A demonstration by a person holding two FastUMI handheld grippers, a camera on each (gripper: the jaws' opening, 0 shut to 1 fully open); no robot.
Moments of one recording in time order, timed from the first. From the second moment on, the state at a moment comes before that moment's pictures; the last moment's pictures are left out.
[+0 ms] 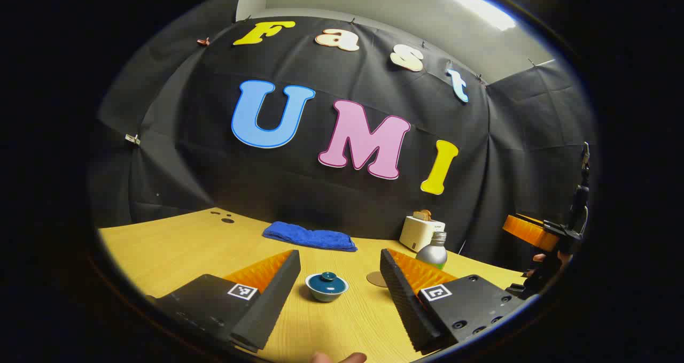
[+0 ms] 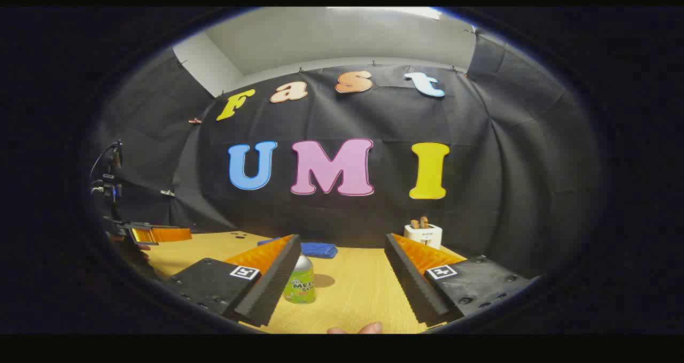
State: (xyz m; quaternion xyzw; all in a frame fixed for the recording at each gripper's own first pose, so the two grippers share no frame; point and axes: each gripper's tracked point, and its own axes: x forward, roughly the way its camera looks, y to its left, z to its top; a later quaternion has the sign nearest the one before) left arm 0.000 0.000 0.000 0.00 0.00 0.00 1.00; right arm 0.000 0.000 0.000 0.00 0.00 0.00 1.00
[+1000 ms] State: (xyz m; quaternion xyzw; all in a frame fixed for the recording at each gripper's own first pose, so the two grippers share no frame) left arm 0.028 0.002 -0.037 0.03 0.04 0.01 1.00; right arm 0.005 0.018 -0.012 0.00 0.01 0.02 1.00
